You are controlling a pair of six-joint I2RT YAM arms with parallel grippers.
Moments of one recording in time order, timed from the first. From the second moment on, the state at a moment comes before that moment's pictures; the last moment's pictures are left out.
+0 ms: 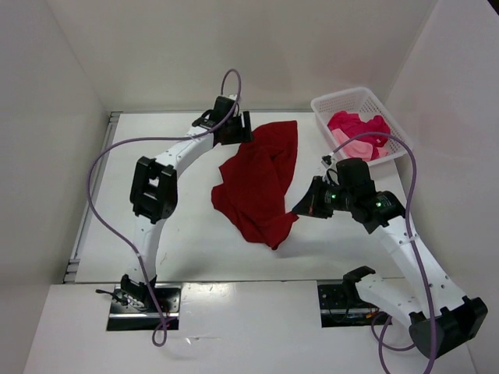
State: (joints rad) left arm -0.42 2.21 1.97 -0.42 0.07 -0.47; right arm 0.37 0.93 0.95 -0.77 -0.45 0.65
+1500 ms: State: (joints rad) left arm 0.00 1.74 1.79 -0.49 0.08 -0.50; right arm 0.27 1.24 1.60 -0.71 -0.25 0.61
